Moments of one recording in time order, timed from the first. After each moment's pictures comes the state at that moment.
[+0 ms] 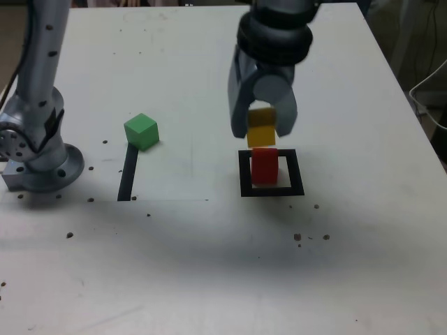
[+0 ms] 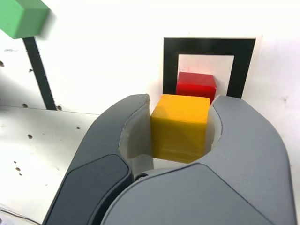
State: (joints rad) arm -0.11 2.05 -1.76 1.48 0.07 -0.18
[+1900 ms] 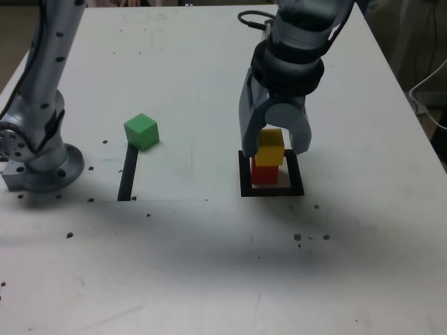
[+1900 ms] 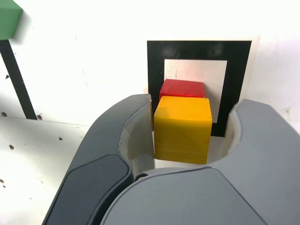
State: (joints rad) arm -0.13 2.11 -1.73 1.41 0.10 -0.19
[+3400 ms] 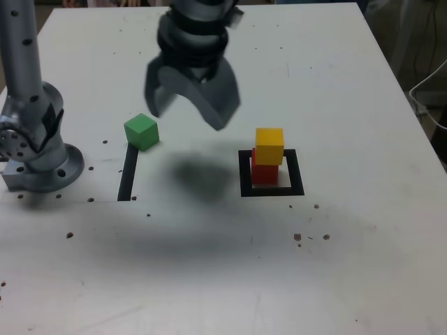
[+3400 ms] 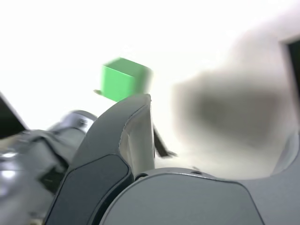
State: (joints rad) arm -0.07 1.79 -1.29 1.40 0.23 0.31
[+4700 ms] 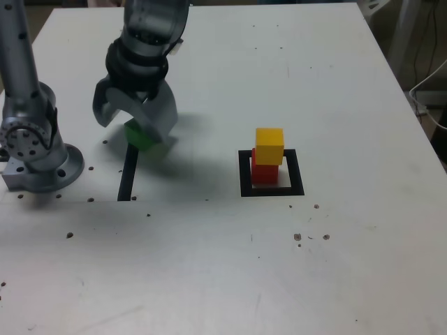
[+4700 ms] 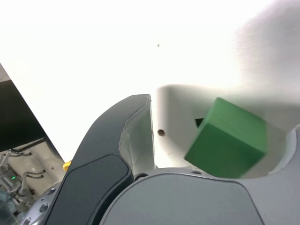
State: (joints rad) arm 0.17 1.72 -0.81 1.05 0.30 0.47
